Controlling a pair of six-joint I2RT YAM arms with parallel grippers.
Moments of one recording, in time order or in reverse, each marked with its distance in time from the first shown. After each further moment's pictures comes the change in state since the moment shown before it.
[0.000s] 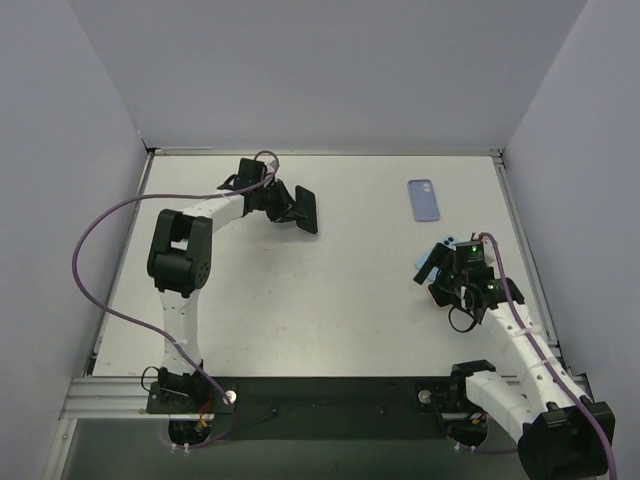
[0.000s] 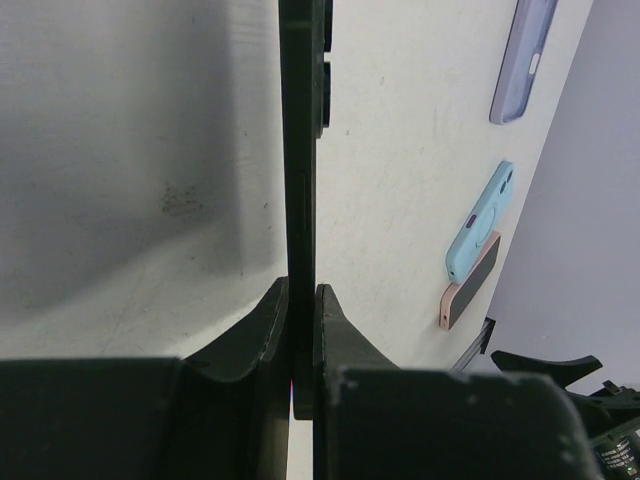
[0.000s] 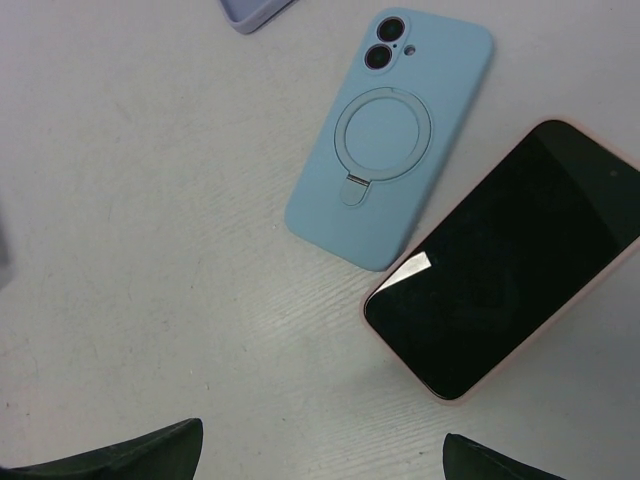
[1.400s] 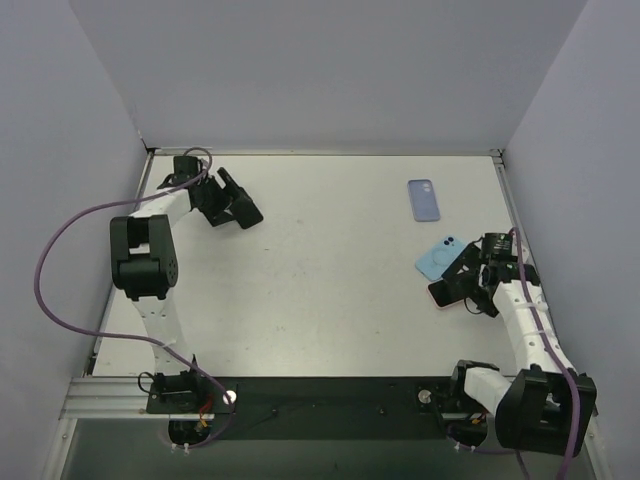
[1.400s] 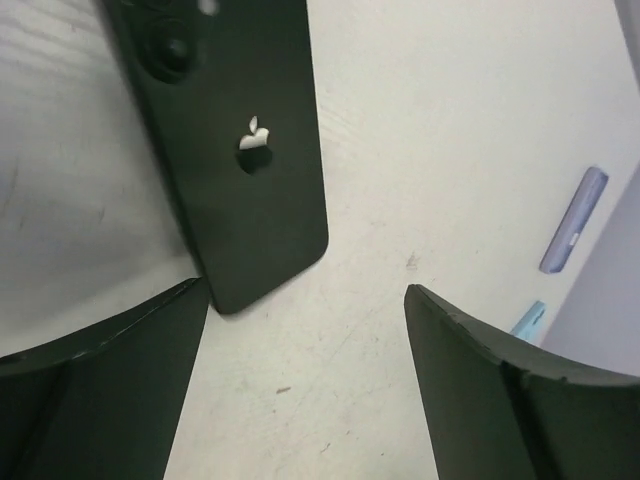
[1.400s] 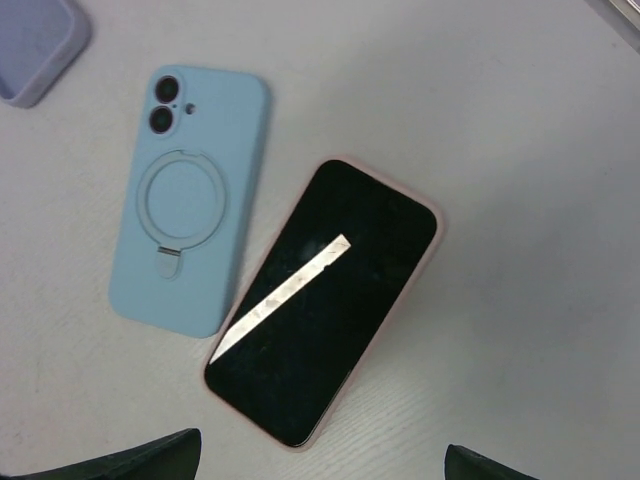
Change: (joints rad) left arm 0.327 -0.038 -0.053 -0.073 -0.094 0.066; right arm -0.269 0.117 0.080 -0.115 0.028 -0.101
